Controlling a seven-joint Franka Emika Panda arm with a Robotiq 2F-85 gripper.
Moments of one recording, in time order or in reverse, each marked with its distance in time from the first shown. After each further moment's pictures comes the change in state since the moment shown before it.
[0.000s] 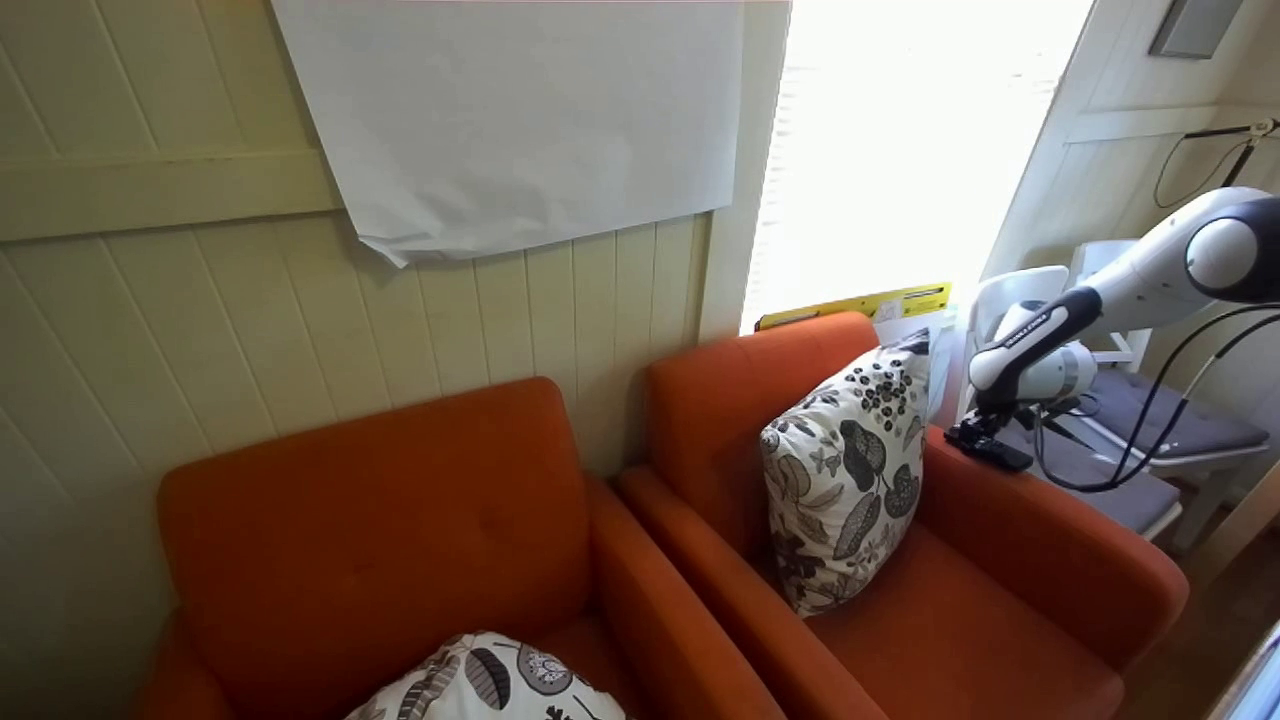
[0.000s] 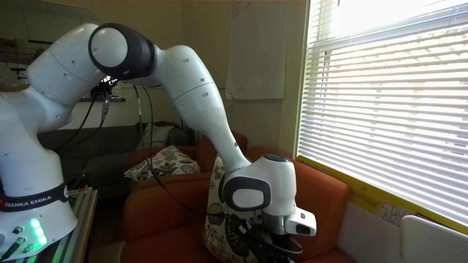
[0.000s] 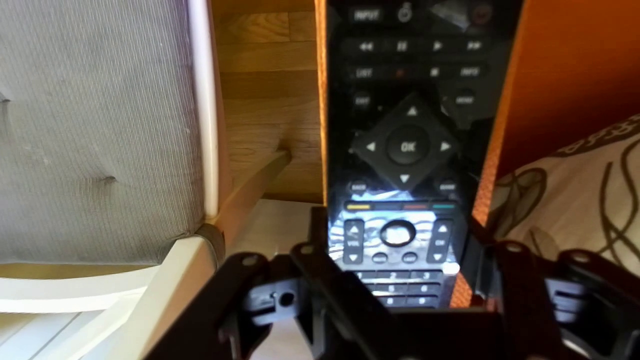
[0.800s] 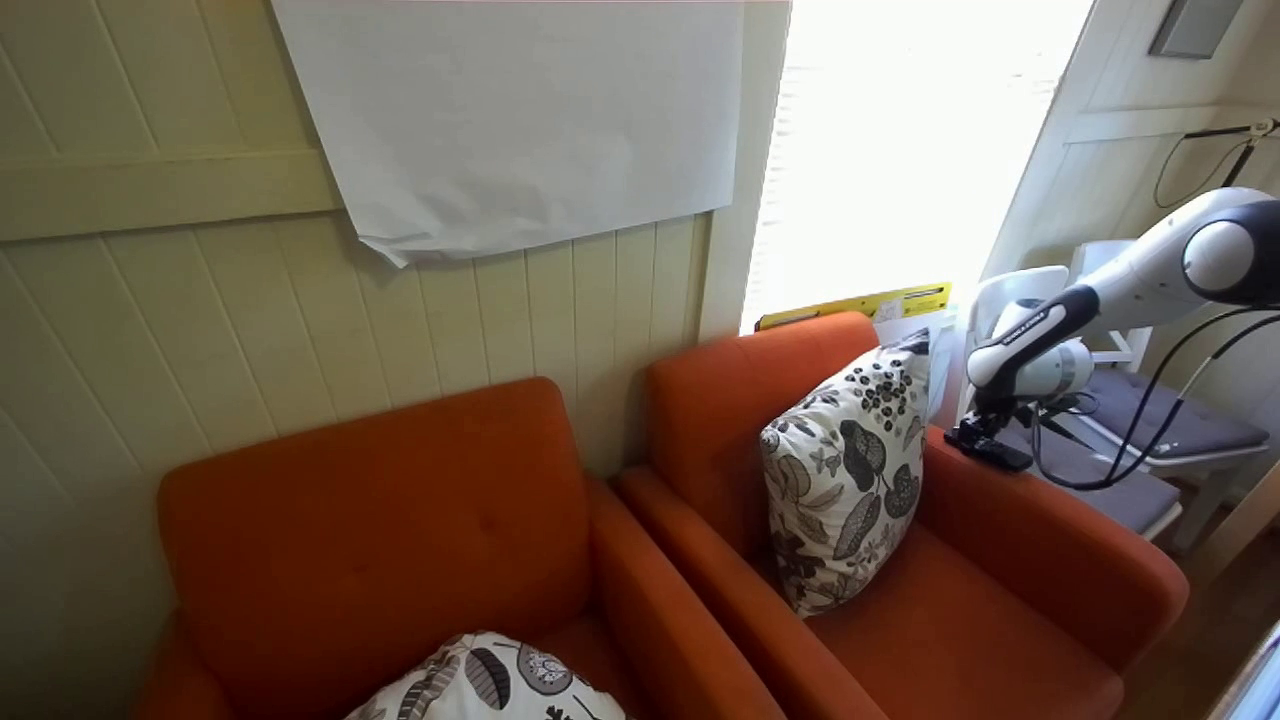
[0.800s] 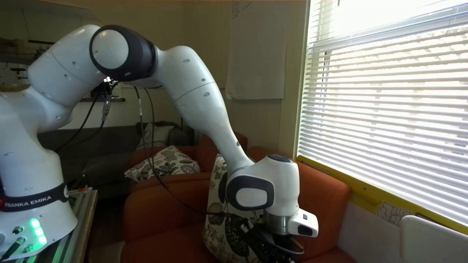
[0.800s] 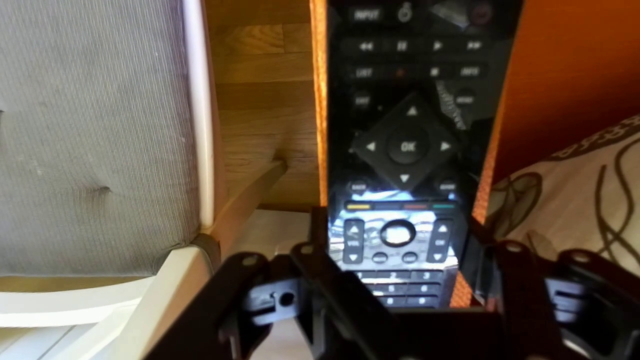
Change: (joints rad) arm -0.001 0.010 0.001 0.031 0.000 -0.055 0.007
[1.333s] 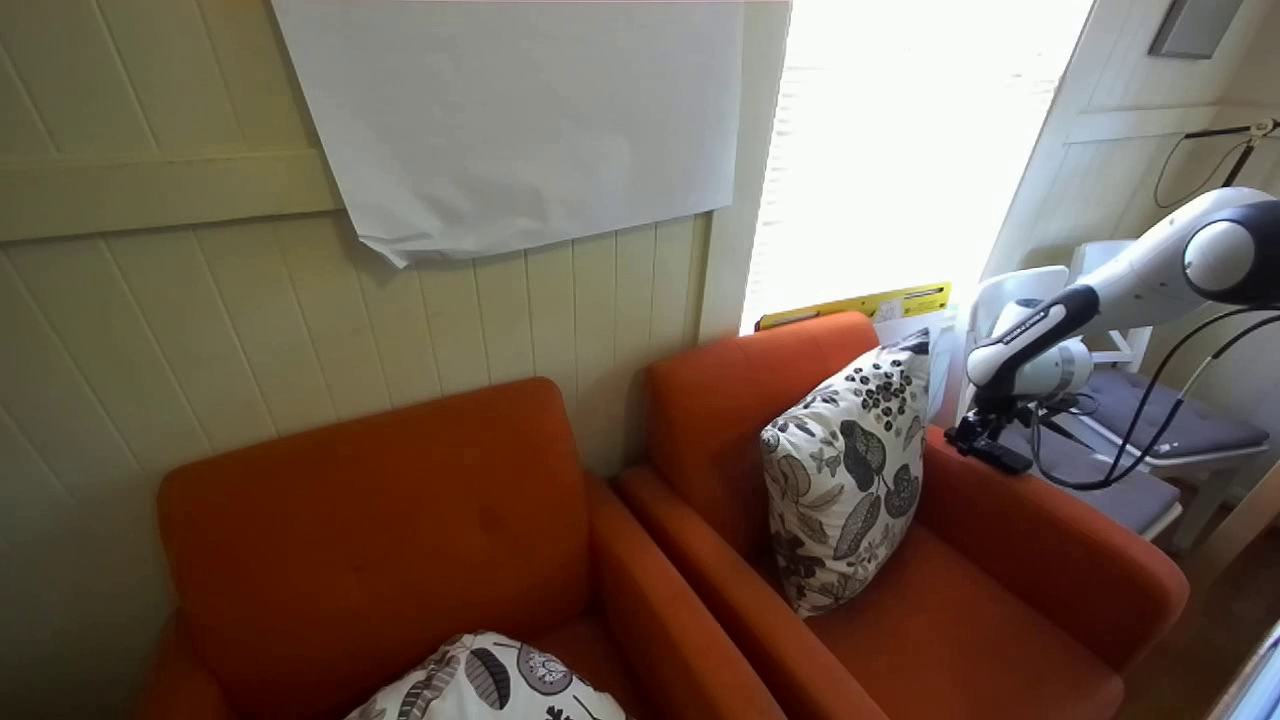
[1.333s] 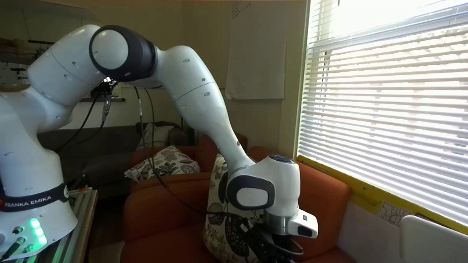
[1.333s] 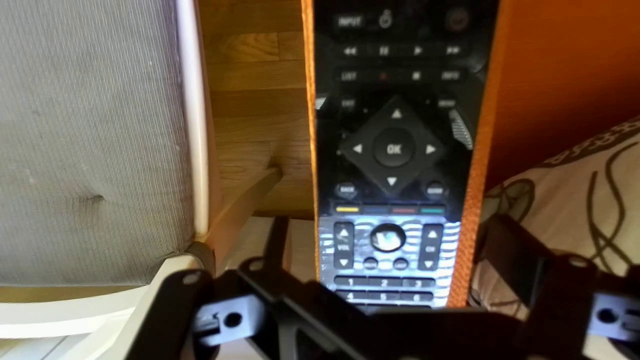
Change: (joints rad) arm -0.003 0.000 0.004 0.005 0.000 -0.025 0.000
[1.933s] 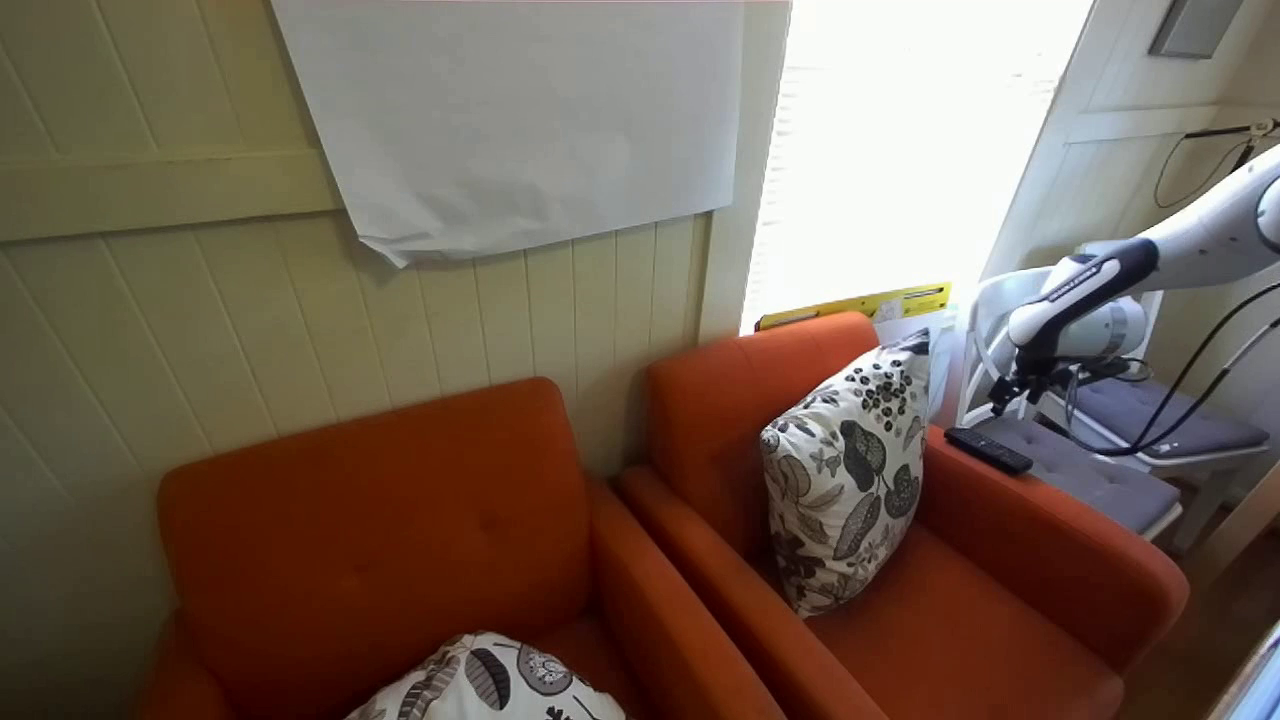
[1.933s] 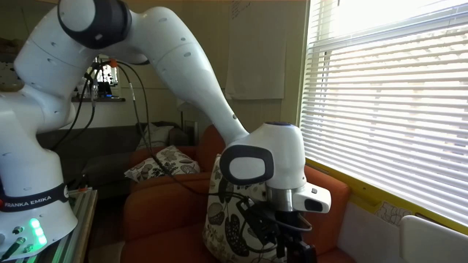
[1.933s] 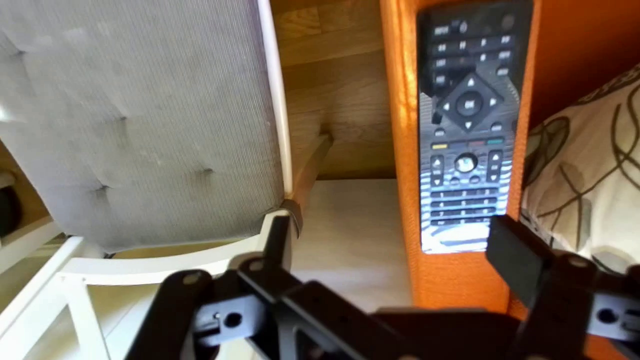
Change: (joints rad) arm -0.037 -0.214 -0.039 -0.128 0.010 0.020 0.035
